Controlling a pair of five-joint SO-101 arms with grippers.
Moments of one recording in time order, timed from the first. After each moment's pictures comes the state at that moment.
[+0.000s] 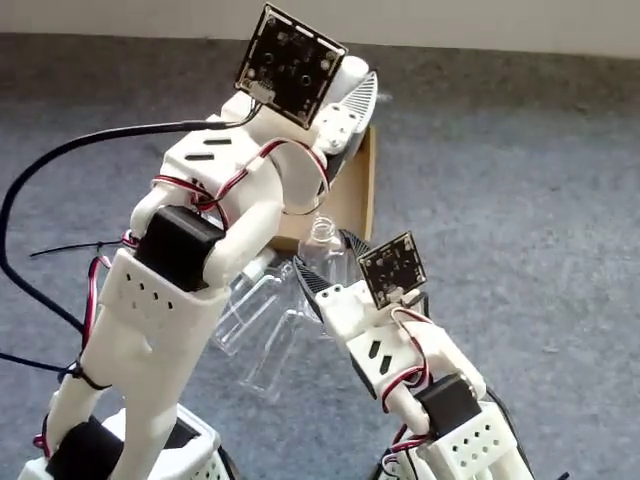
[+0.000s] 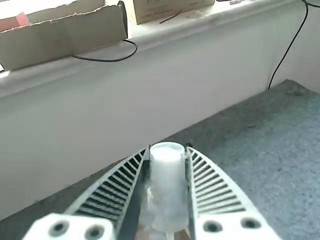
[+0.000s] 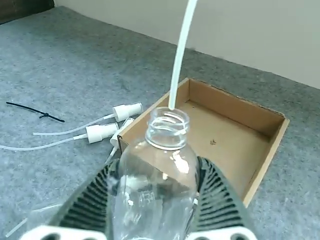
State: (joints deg) left arm 27.0 -25.6 -4.0 48.7 -1.8; right arm -34.0 -83.2 74.8 32.0 3.1
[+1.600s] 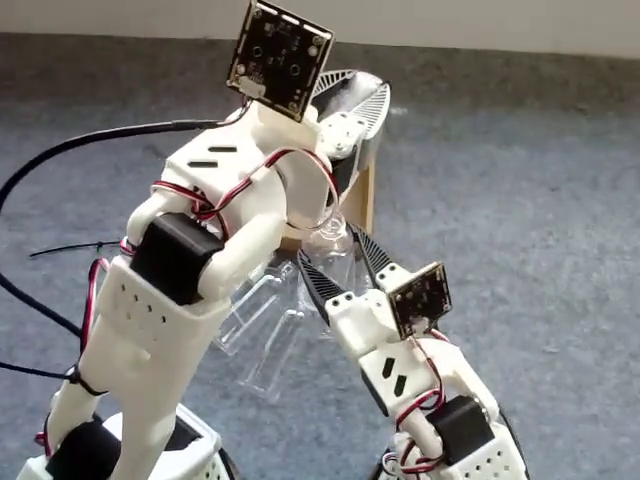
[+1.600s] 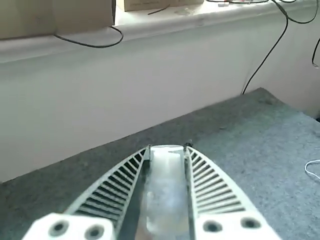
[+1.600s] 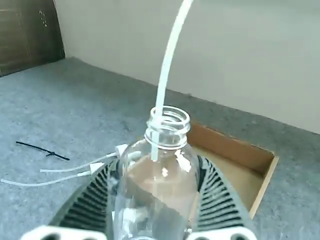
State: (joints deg) left arm 29.6 -26.3 -8.0 53.6 7.2; right arm -34.0 -96.3 78.3 32.0 3.0
